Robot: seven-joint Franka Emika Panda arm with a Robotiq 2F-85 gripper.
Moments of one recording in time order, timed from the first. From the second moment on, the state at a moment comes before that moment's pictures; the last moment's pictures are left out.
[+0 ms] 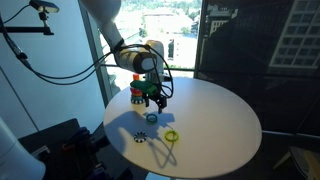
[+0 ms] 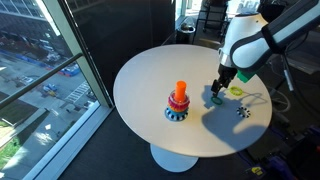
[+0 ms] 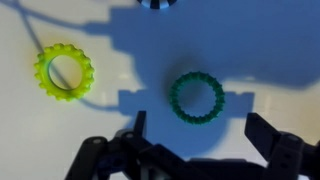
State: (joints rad) arm 0.06 0.47 0.01 -2.20 -0.06 2.57 -0.06
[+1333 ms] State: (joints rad) arm 0.04 0.16 0.08 -2.19 -0.01 2.10 -0.07
